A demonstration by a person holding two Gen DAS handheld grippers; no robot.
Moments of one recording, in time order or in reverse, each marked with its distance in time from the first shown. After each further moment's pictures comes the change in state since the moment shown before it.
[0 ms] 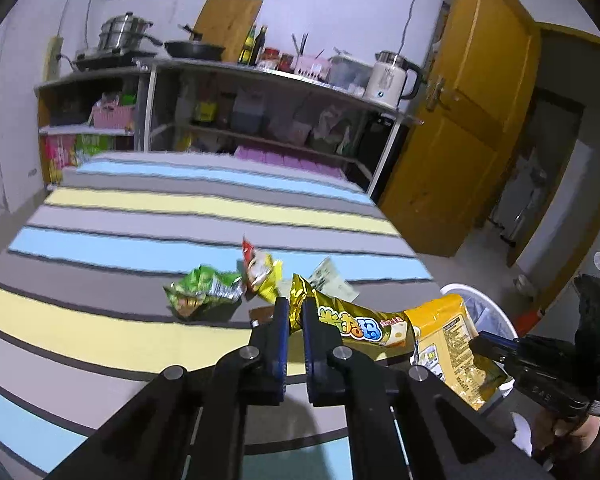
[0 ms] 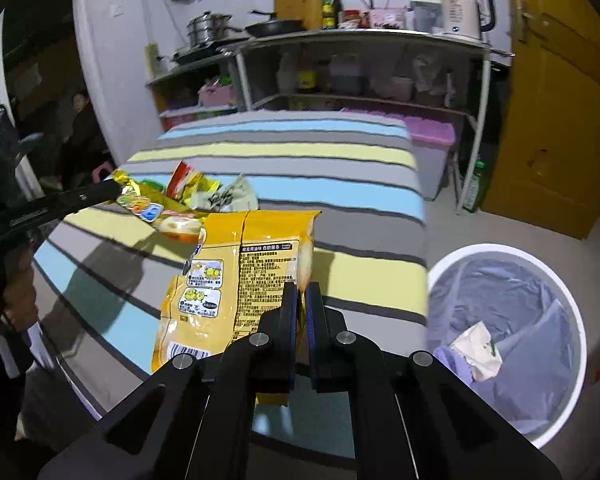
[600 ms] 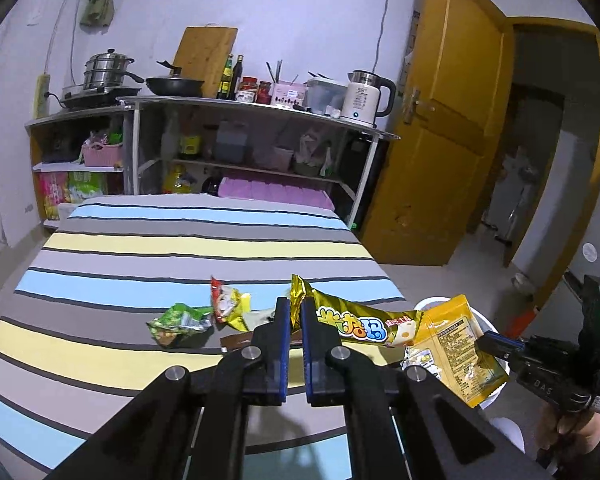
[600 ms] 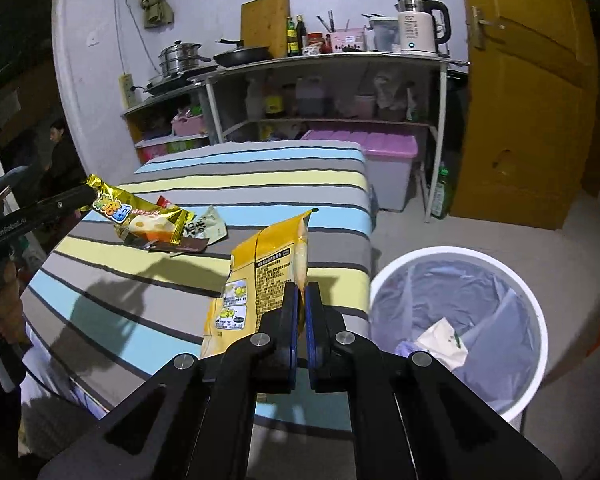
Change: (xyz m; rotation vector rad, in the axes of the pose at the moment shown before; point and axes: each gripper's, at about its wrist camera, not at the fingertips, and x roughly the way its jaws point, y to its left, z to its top) left arm -0.026 -0.040 0.016 0.075 -0.072 -0.010; right arm -0.050 -0.017 -0.004 0.070 -0.075 -0.084
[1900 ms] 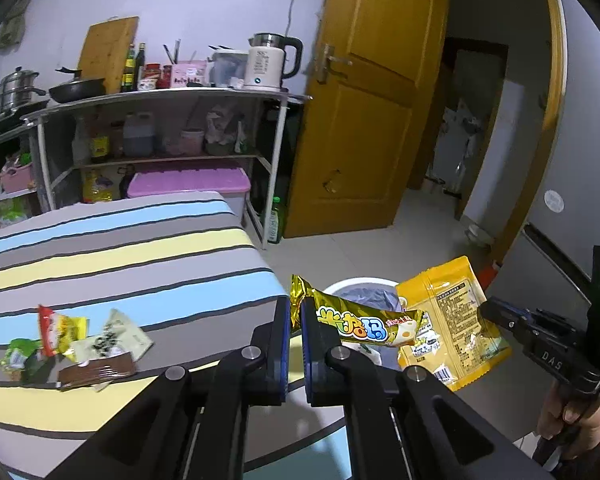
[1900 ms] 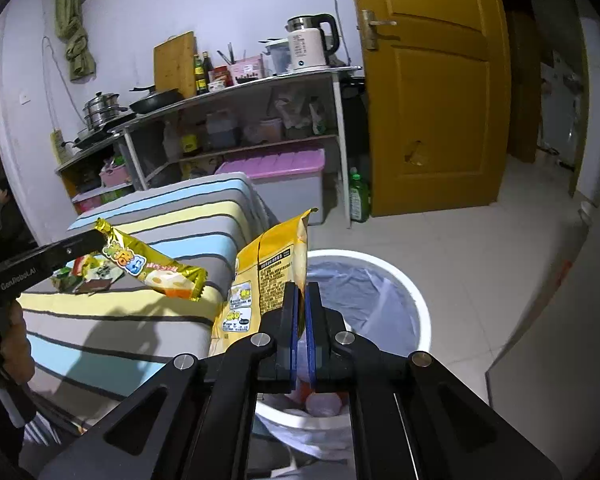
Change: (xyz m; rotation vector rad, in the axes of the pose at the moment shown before) left arm 0.091 -0.144 0.002 0.167 0.104 -0.189; right arm -0.058 -0.115 -0.012 0.189 -0.093 -0.206
